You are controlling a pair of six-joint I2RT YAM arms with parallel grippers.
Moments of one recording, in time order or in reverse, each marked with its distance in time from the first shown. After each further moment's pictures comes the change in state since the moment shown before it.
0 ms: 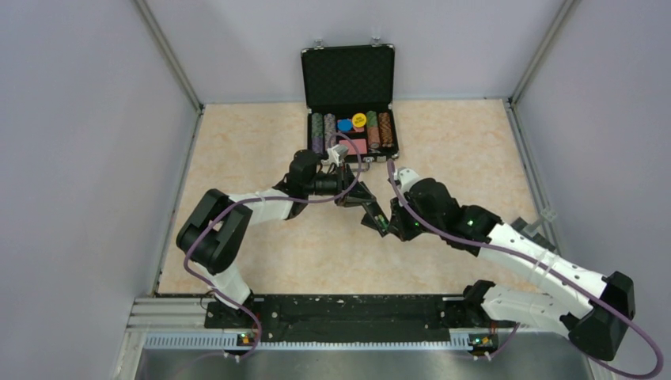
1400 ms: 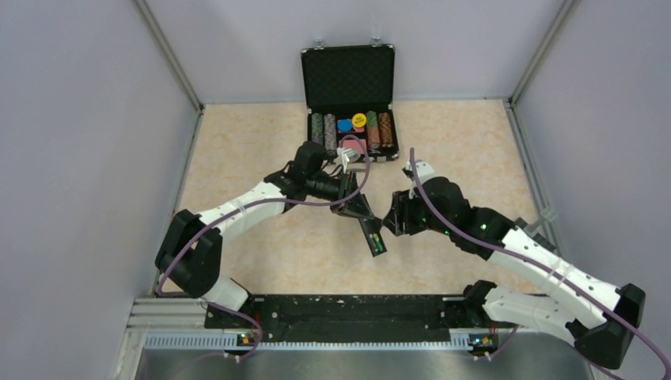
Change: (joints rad) left arm -0.056 -0.180 0.179 -0.748 0.018 0.466; right arm 0.000 -0.039 0.042 0.005 0.066 0.169
